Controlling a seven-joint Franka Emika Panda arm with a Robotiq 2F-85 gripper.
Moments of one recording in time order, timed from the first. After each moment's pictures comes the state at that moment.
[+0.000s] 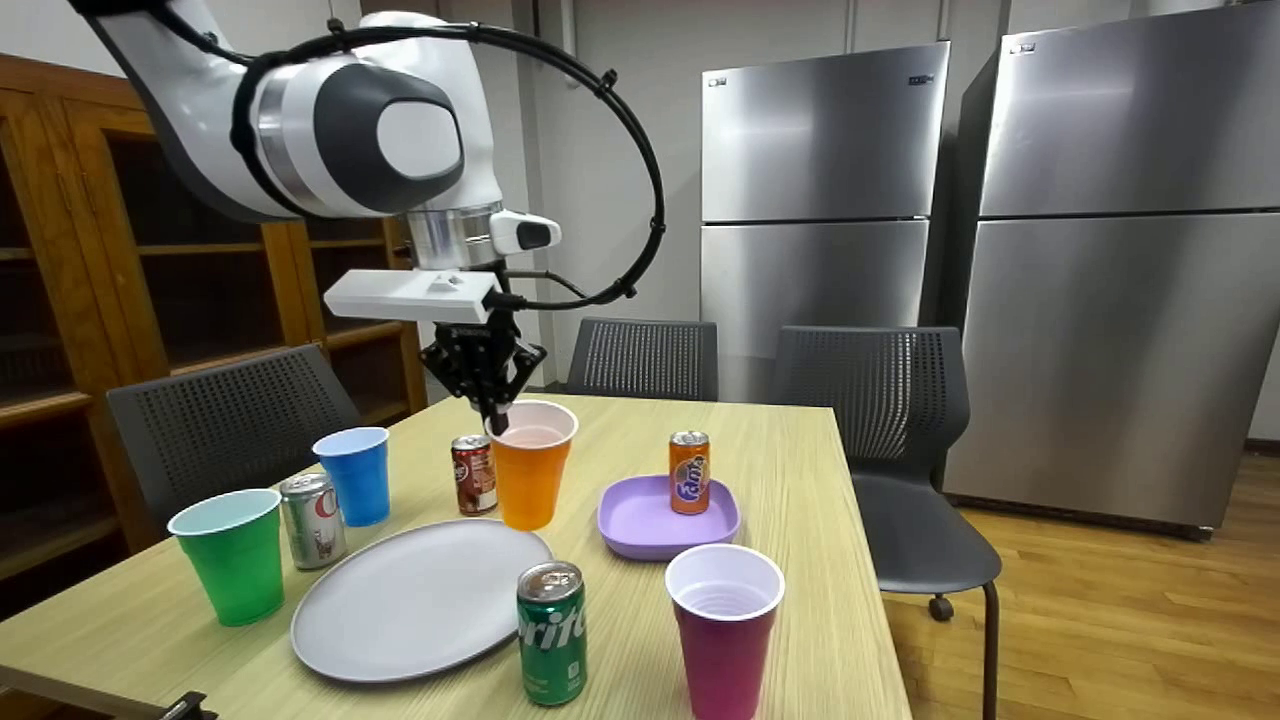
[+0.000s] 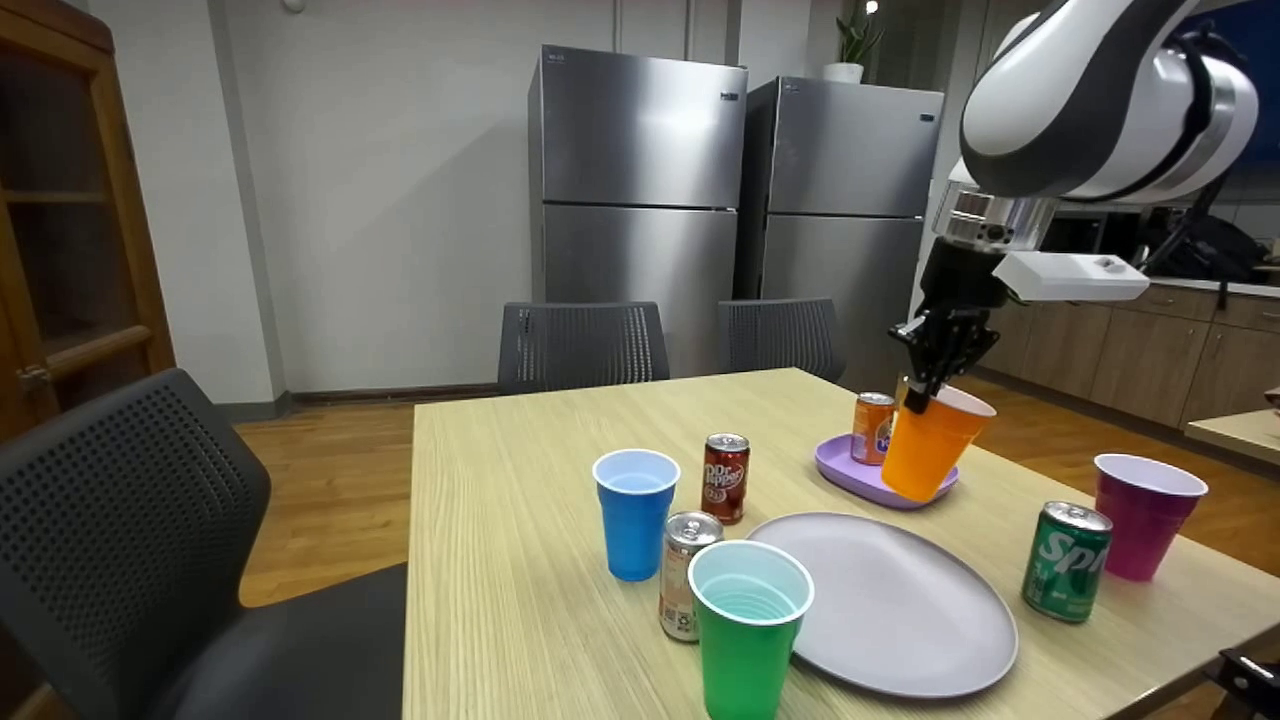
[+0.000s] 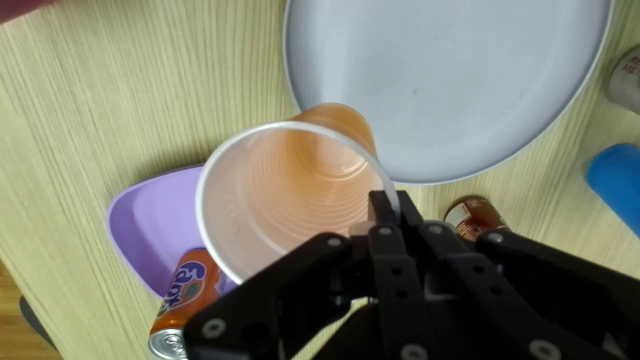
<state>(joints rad) -0.02 -0.12 -0.08 -2.67 0.02 2.75 -0.16</state>
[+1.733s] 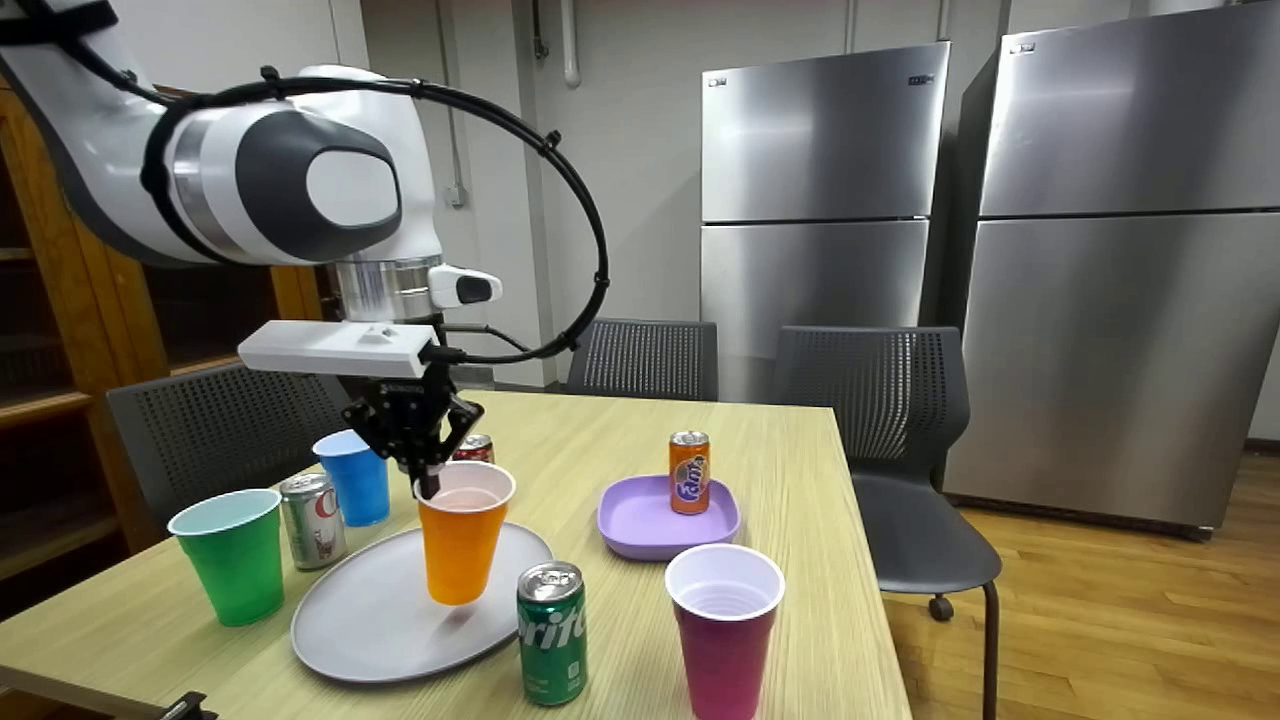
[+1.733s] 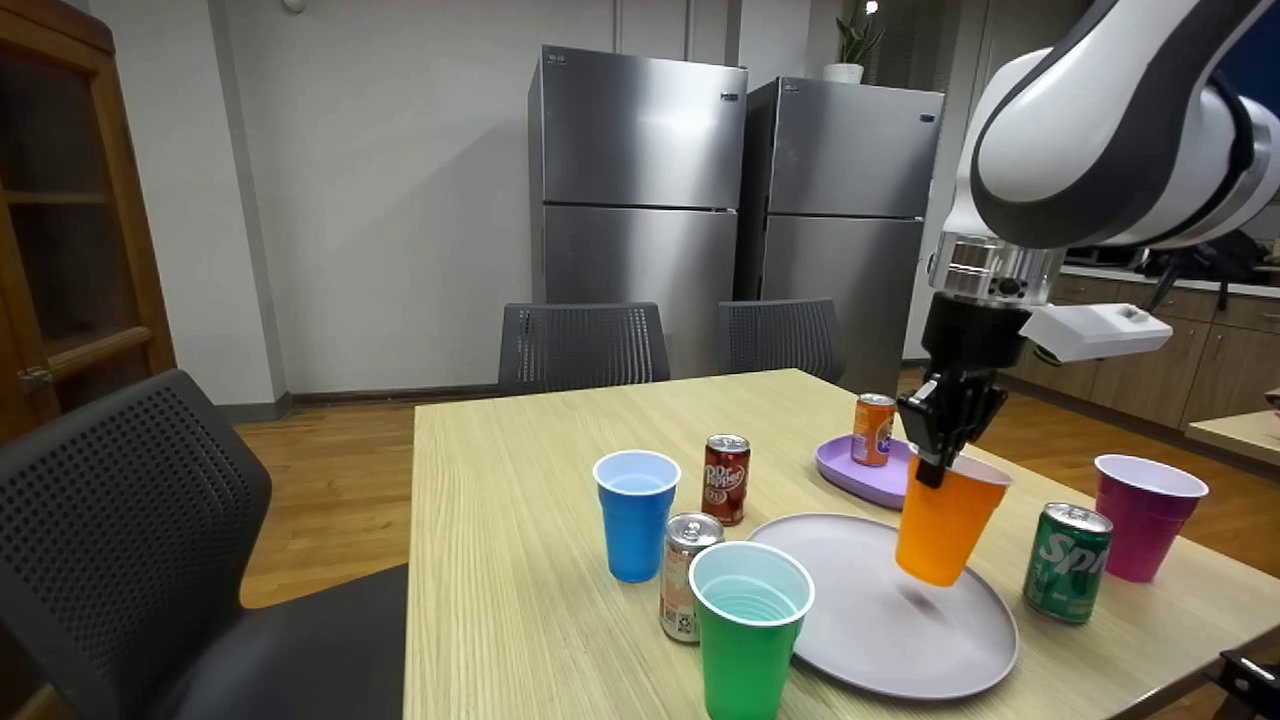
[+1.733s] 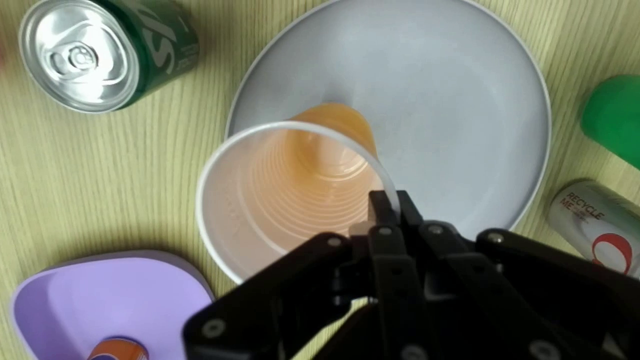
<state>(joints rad) 0.06 -0.12 -0.07 -2.78 0.03 2.74 -0.19</state>
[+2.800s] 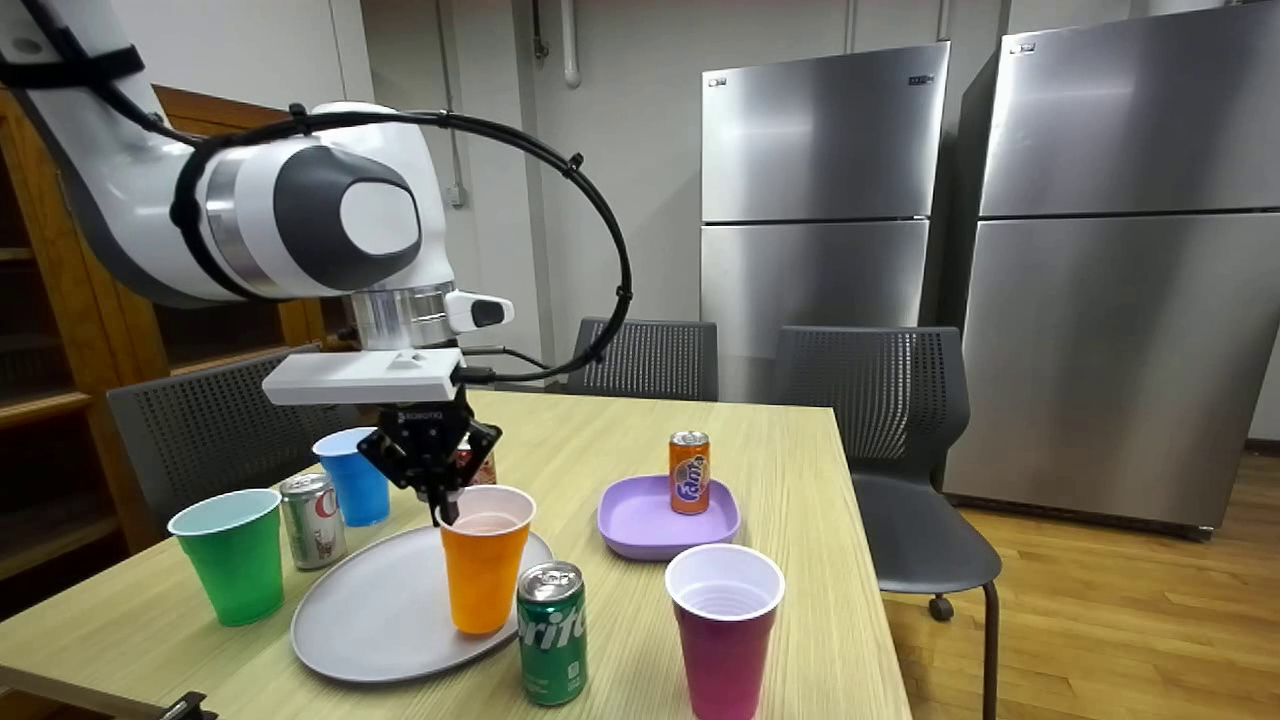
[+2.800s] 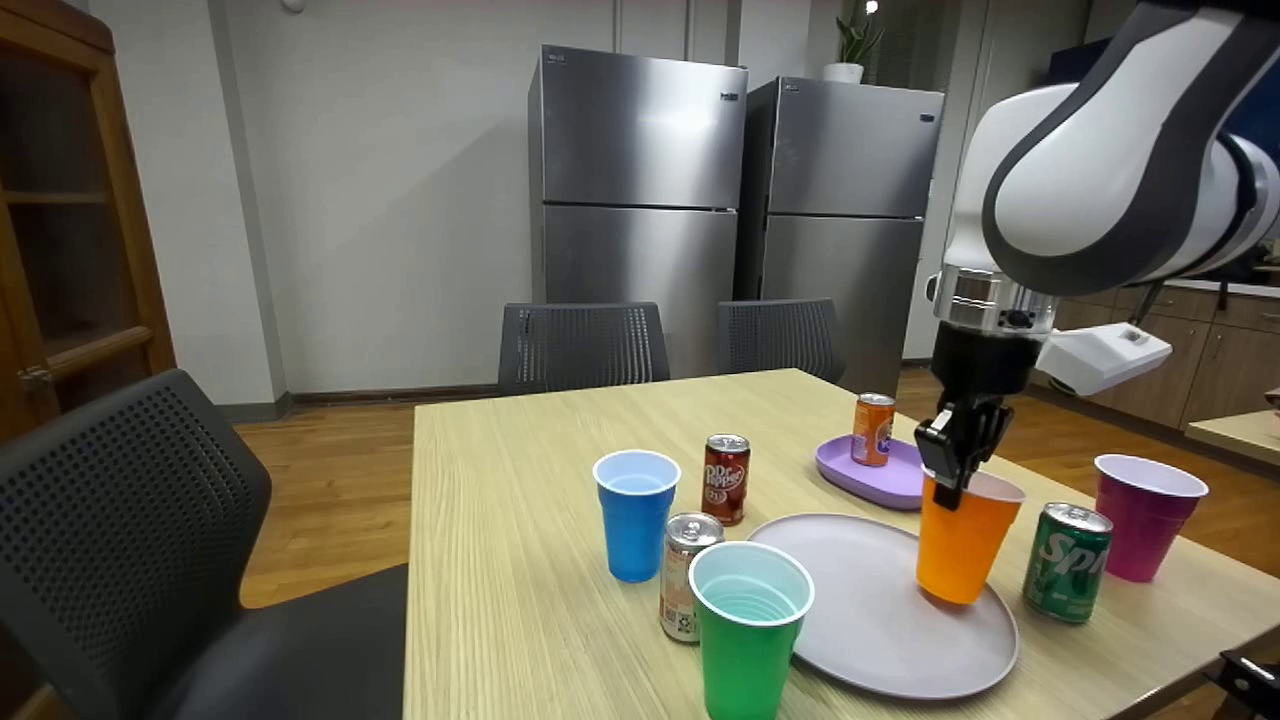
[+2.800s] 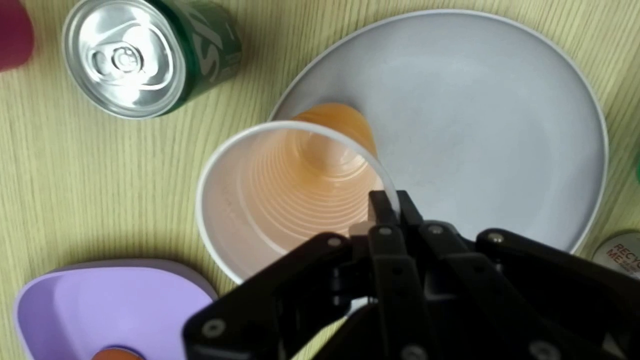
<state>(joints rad) 0.02 -0.05 -0.07 -2.78 -0.11 2.79 -0.18</state>
